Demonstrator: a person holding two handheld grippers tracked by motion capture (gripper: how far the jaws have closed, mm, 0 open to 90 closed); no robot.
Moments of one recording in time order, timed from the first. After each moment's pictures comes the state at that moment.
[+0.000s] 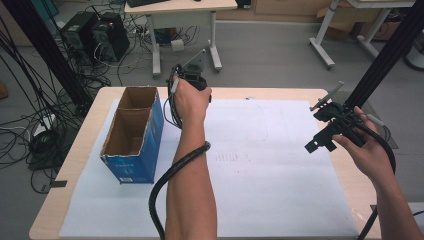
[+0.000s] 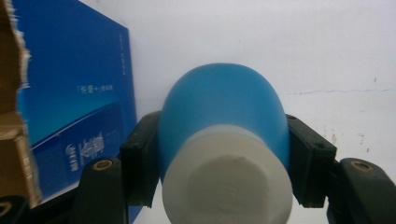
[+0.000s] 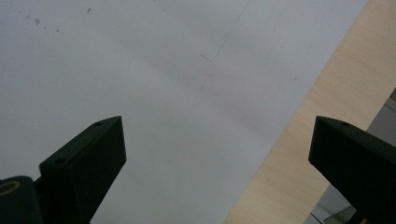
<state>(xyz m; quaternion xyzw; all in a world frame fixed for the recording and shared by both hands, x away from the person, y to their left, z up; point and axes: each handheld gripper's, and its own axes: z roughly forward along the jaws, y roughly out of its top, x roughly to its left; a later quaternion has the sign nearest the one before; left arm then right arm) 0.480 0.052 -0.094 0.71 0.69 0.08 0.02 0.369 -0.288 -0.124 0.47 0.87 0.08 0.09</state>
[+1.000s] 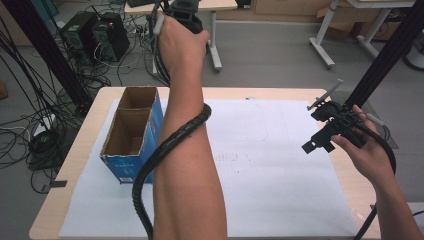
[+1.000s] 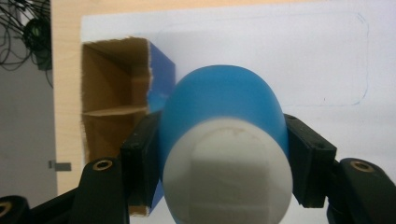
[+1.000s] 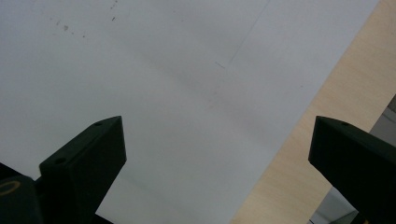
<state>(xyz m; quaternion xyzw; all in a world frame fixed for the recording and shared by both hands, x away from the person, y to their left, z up) 0.434 0.056 0.058 0.69 0.70 0.15 0.06 0.354 -0.275 -0.111 0.46 0.88 0.09 0.10</state>
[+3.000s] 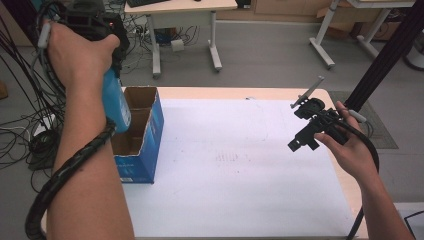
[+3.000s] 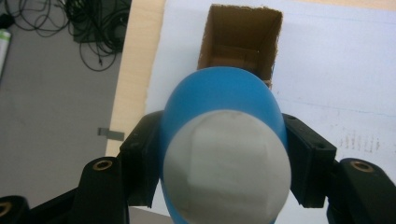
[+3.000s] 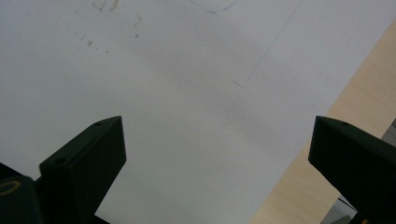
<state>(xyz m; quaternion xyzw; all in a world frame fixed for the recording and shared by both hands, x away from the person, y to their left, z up) 0.378 0.193 0.052 0.63 0.76 0.16 0.06 0.354 -0.236 -0.106 0.44 0.89 0.08 0.11</state>
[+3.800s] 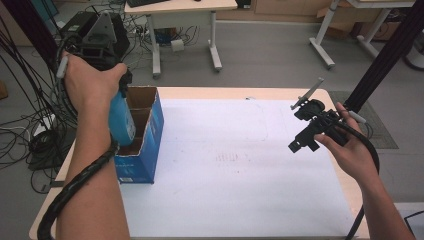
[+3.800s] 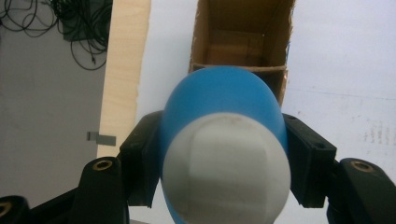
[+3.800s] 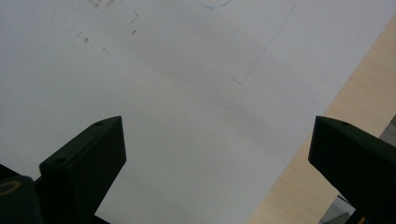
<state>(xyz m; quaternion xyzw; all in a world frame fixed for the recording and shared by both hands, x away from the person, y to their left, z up) 0.386 0.197 -0.003 0.65 0.74 0.15 0.05 0.354 -0.236 -0.109 0.44 0.89 0.08 0.11</state>
